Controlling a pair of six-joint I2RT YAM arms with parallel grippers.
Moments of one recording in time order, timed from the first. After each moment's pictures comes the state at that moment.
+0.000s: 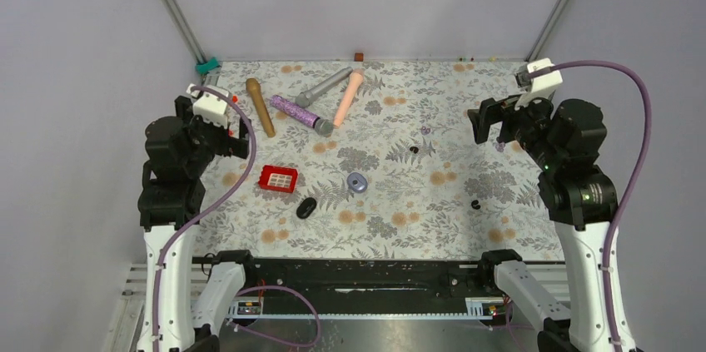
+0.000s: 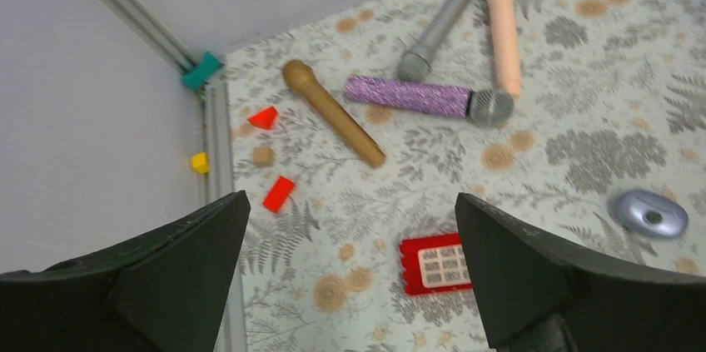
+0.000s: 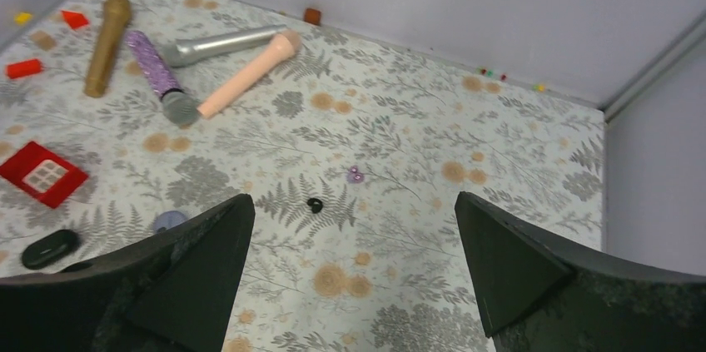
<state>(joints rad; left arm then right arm) 0.05 0.77 1.13 -0.58 0.22 0.30 0.12 0.83 1.32 -0.67 -0.23 -0.10</state>
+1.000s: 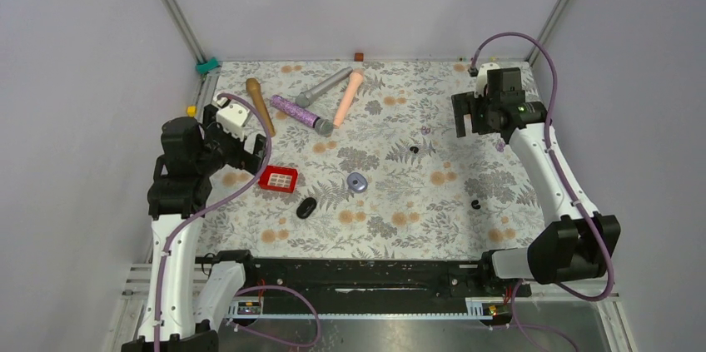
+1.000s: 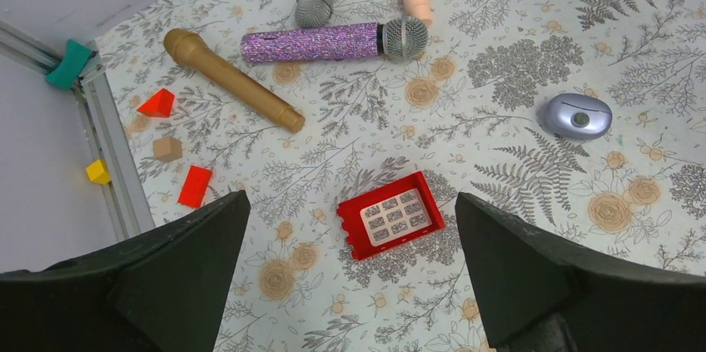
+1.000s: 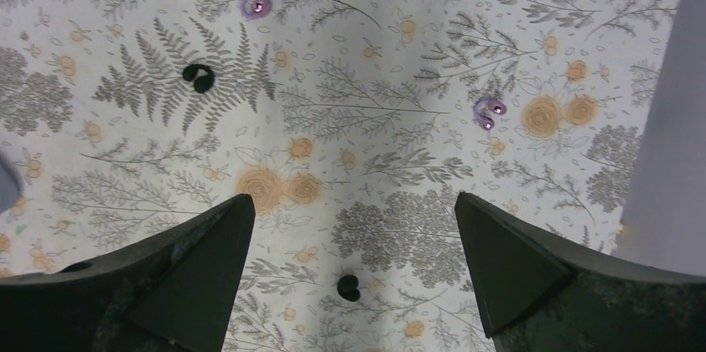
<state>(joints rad) 0.05 0.78 1.02 -0.67 0.45 0.40 0.11 1.36 1.27 -0.75 0.04 -0.08</state>
